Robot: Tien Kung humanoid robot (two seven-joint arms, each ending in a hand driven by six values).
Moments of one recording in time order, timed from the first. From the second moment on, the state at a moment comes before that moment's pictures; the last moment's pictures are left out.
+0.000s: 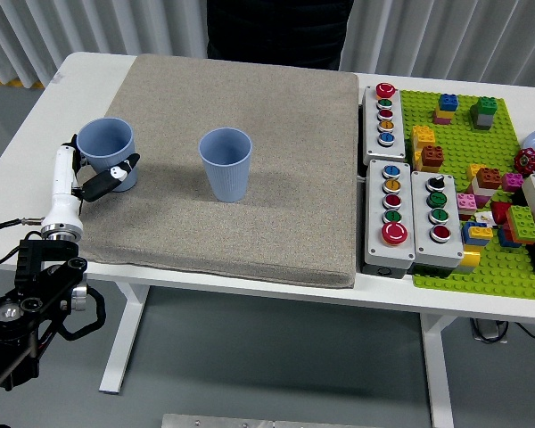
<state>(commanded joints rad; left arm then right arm) -0.39 0.22 -1.07 -0.85 1.04 0.44 -0.45 0.17 -0.09 1.16 0.18 -0.77 -0.11 -0.25</state>
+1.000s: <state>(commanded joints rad) -0.38 0.22 -1.10 -0.86 1.11 0.34 -0.41 0.16 -0.09 1.16 0.18 -0.78 -0.11 -0.25</state>
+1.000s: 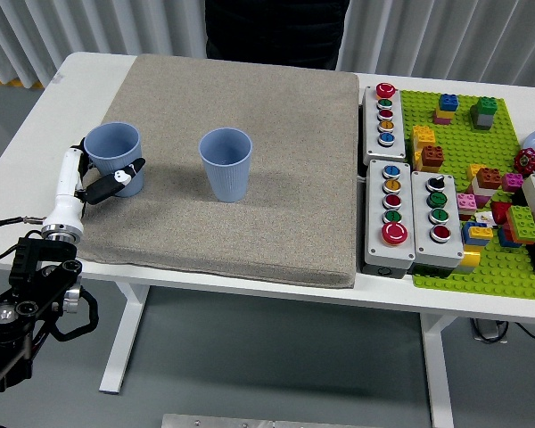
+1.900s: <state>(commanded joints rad) -0.33 0.22 -1.18 -0.93 1.21 0.29 -0.39 0.17 -0.09 1.16 0.18 -0.77 -0.11 -0.25</state>
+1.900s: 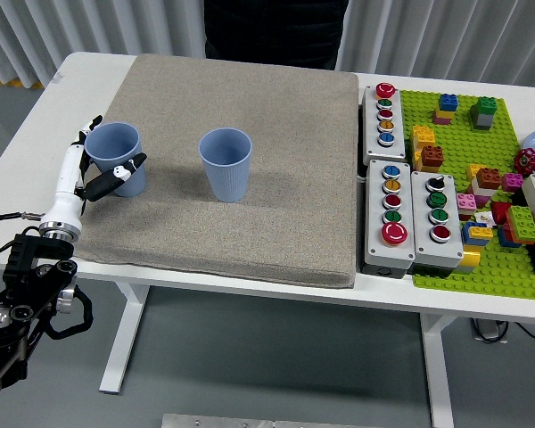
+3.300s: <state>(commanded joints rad) -0.42 0.35 -1.57 -1.22 0.84 0.14 -0.18 0.16 -0.09 1.15 0.18 -0.77 -0.11 -0.25</state>
